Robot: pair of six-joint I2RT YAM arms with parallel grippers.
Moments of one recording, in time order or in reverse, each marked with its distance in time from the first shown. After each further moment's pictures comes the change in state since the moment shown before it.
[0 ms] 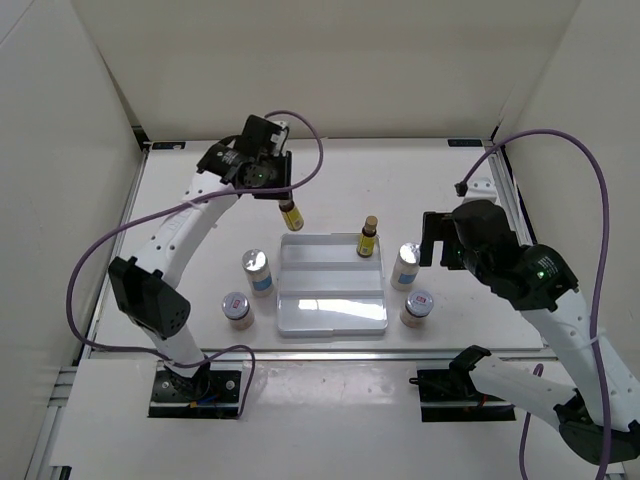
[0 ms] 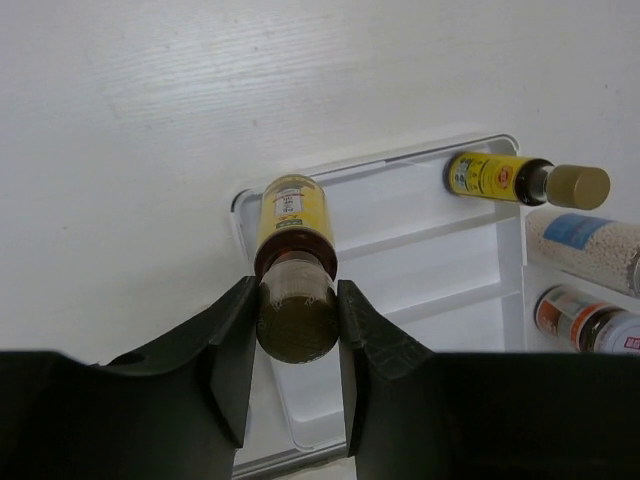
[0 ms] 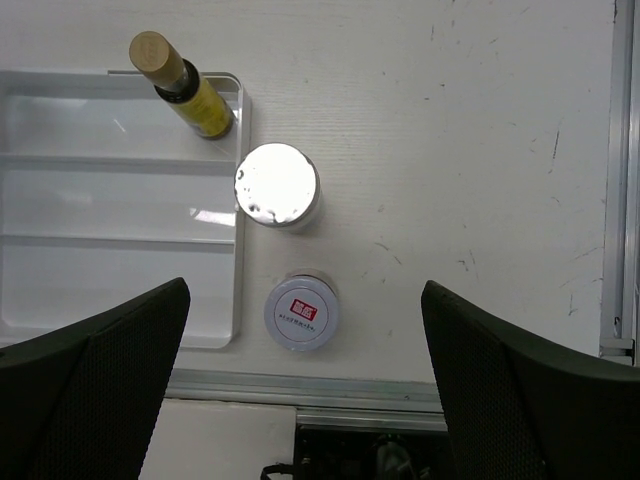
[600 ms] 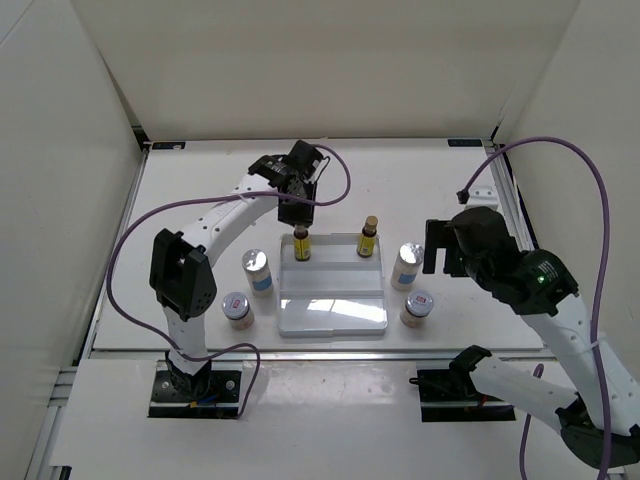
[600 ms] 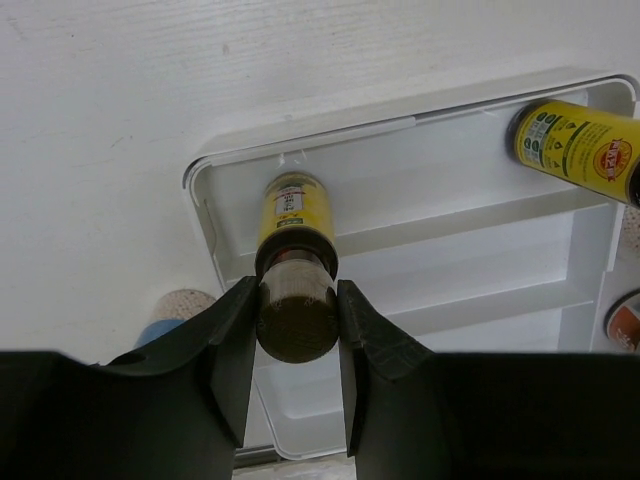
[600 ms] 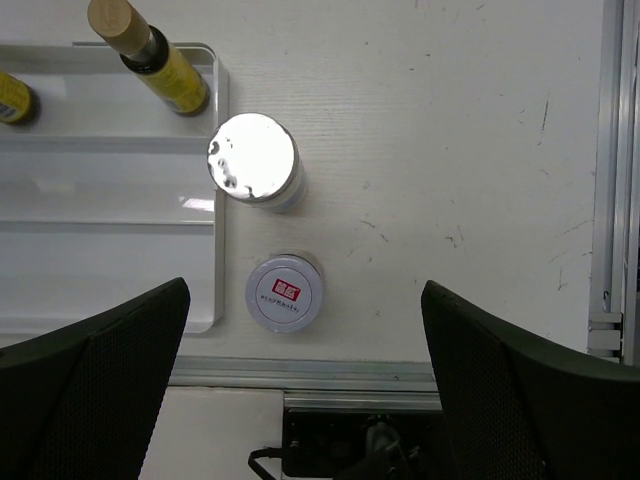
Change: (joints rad) left arm -0.139 0.215 -0.026 -0.029 -0.082 -0.072; right arm 0.000 -0.030 -0.033 -0.047 0.016 0.016
